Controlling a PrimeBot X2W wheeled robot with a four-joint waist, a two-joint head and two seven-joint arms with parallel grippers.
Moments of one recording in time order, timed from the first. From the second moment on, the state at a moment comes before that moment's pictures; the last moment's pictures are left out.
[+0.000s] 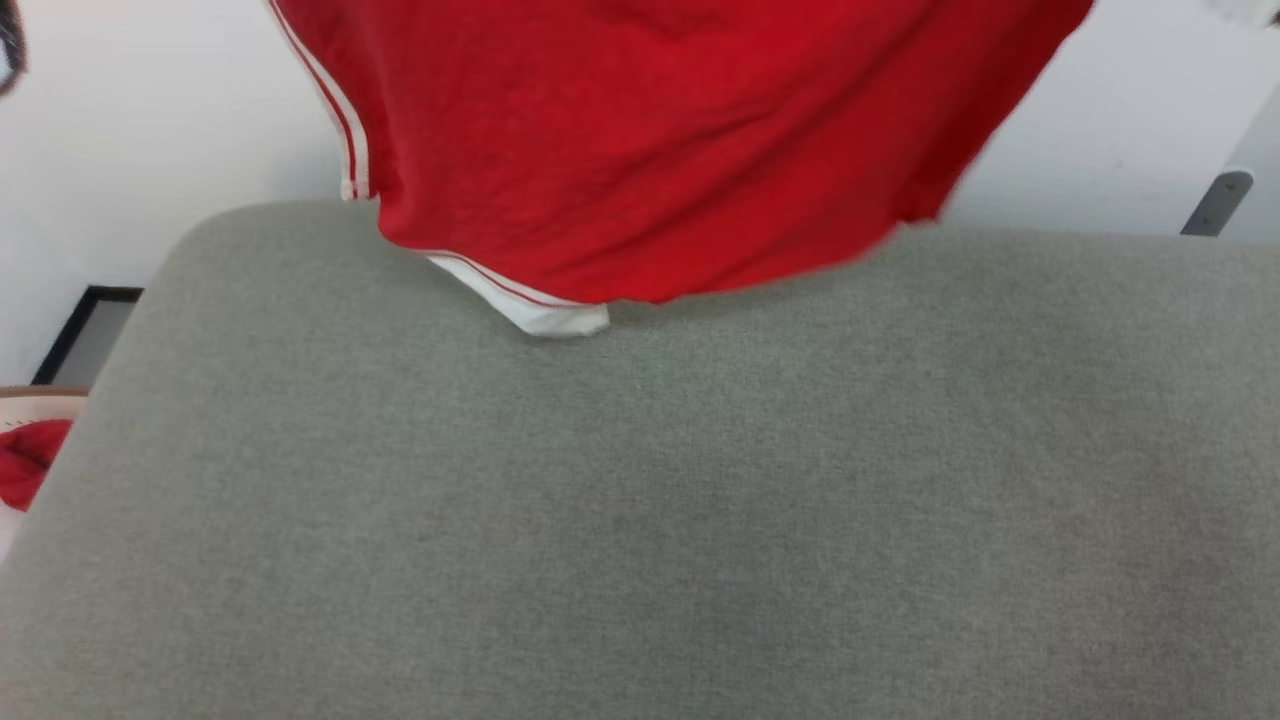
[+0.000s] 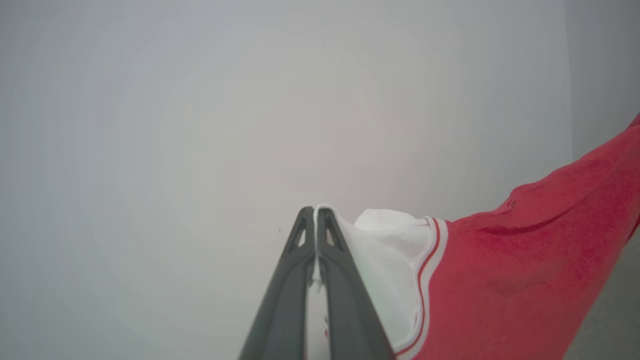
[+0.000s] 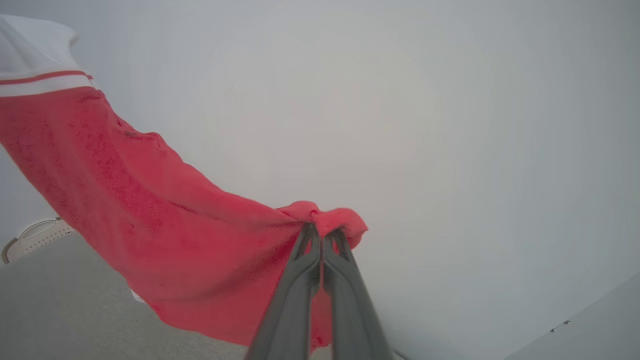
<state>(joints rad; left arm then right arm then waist) -1.73 0.70 -1.15 0.62 -1.02 -0.13 0.21 -1.43 -0.58 0.79 0.54 0.99 0.13 0.47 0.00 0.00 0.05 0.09</state>
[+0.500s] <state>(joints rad) -1.91 0.72 -1.20 0.71 -1.02 -0.12 0.14 -1.60 -0.52 0.68 0.69 0.85 0.13 0.41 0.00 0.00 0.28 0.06</state>
